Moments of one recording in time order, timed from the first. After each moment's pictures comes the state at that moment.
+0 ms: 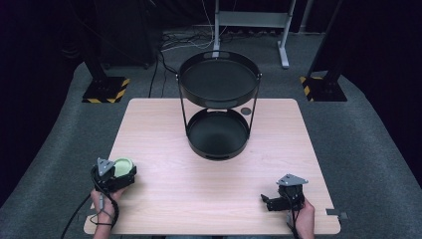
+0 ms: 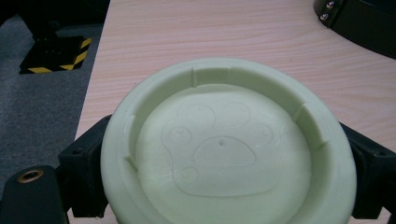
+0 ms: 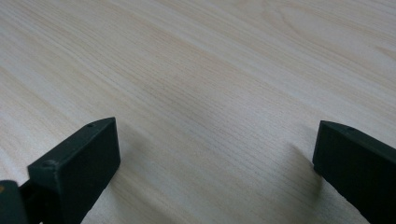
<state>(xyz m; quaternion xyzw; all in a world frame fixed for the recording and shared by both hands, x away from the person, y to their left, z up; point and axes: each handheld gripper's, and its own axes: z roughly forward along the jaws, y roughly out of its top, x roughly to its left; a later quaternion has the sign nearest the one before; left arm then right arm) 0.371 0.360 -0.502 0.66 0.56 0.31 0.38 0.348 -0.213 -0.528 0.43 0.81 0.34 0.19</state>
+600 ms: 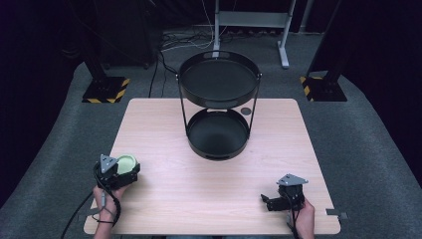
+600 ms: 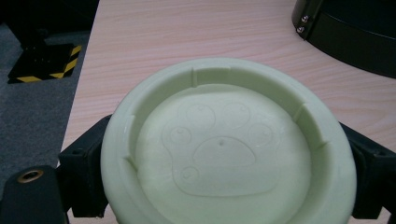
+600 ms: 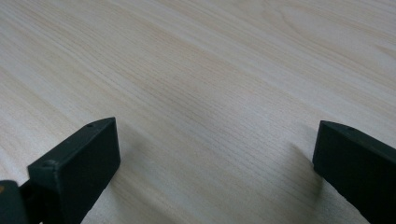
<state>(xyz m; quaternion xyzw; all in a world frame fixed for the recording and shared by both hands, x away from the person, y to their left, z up) 0.373 0.348 -0.488 0.67 0.55 0.31 0.39 0.348 -0.214 -0.528 0.43 0.81 0.34 0.19</state>
